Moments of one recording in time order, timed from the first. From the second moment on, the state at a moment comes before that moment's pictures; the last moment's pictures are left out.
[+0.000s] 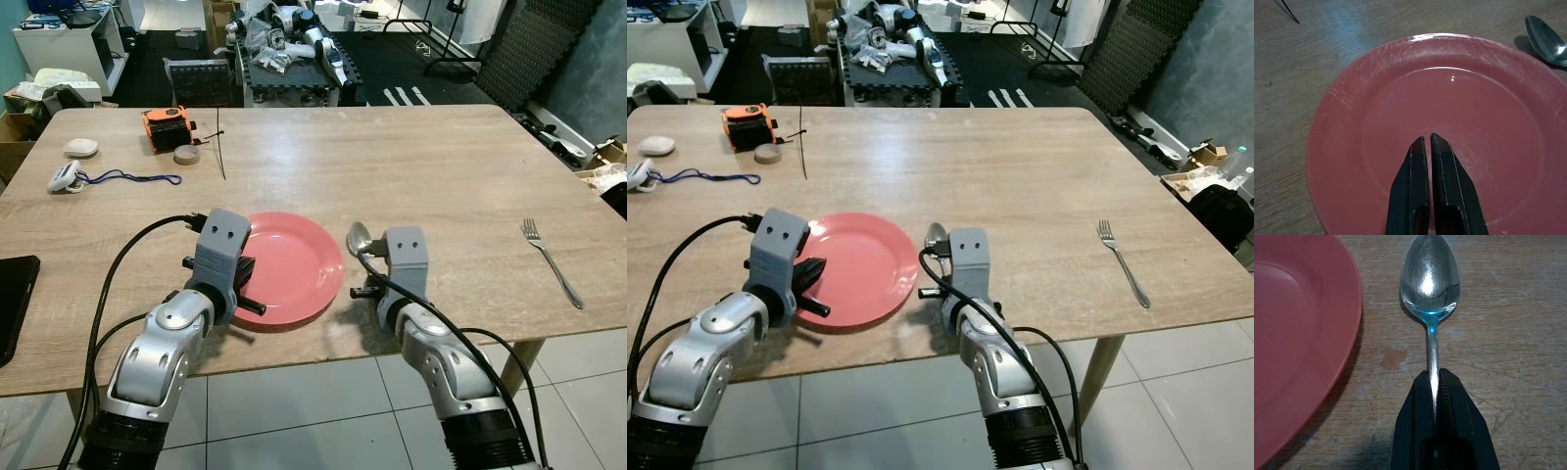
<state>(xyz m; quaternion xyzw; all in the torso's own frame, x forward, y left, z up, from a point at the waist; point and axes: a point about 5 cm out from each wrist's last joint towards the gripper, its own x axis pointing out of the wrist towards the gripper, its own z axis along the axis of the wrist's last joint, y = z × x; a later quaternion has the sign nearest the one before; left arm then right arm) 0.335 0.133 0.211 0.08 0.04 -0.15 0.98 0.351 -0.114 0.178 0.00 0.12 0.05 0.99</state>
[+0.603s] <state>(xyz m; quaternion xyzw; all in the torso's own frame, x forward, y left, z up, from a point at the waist) 0.342 0.120 0.240 0.06 -0.02 -0.17 0.98 0.325 -0.188 0.300 0.08 -0.22 -0.07 0.97</state>
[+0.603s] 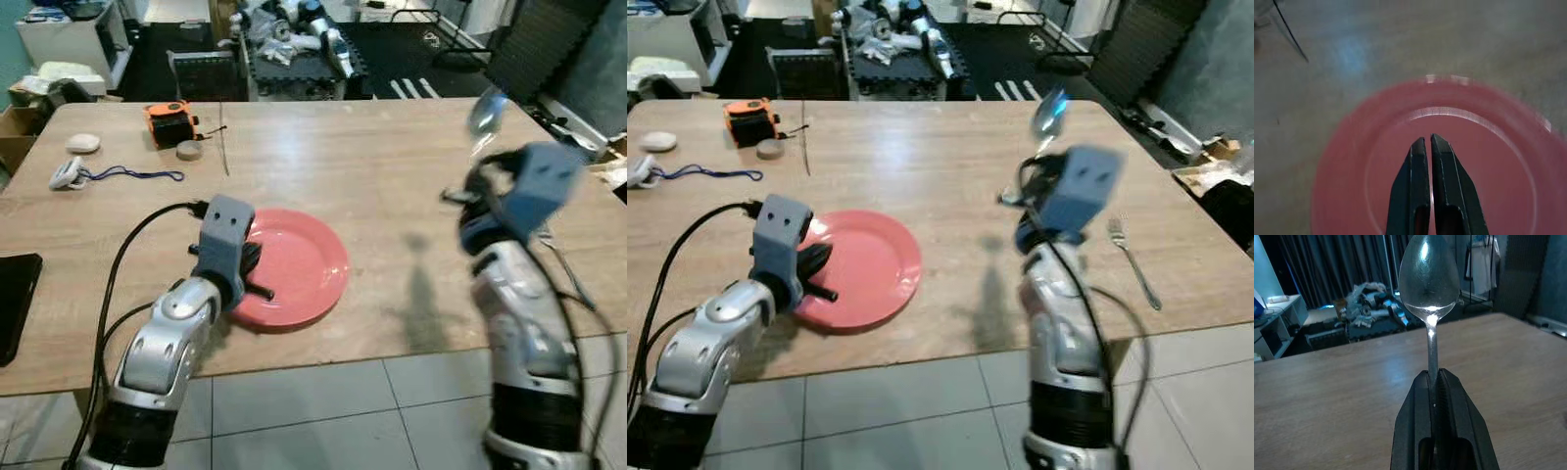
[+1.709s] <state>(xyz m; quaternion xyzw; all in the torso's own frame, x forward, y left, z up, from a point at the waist) 0.354 0.108 0.248 0.02 -0.04 -0.15 0.99 0.332 -0.202 0.261 0.09 -0.19 -0.09 0.97</state>
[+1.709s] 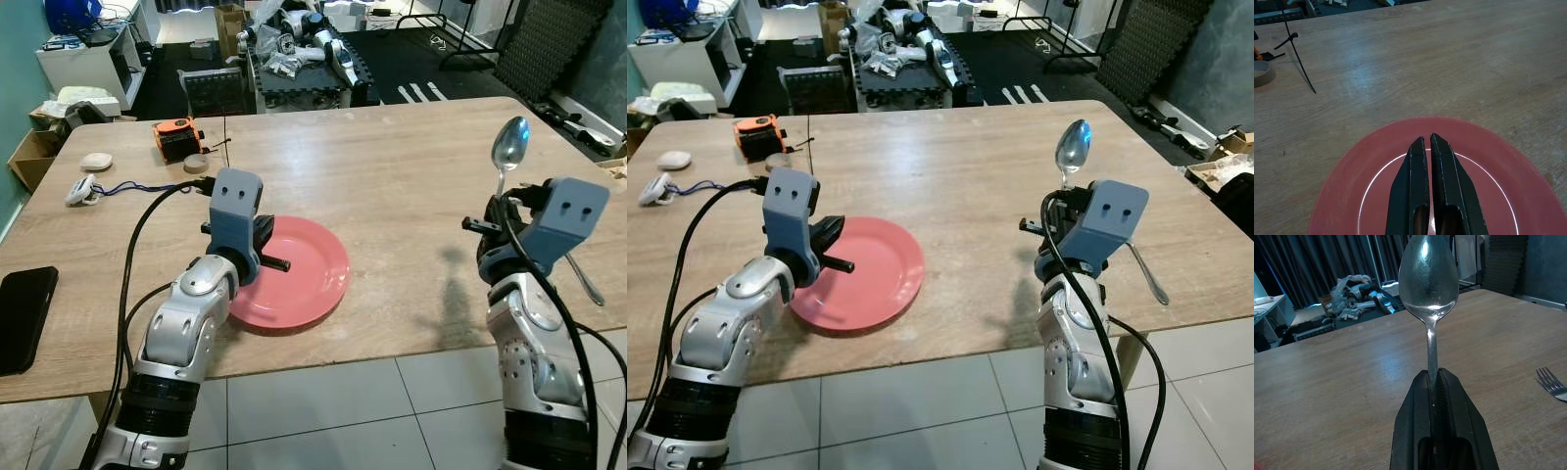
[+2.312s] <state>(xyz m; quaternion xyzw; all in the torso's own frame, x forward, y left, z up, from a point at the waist) 0.354 0.113 0.241 0.02 -0.04 -0.14 0.99 0.335 -0.199 0.258 0.06 -0.20 -0.08 0.97</state>
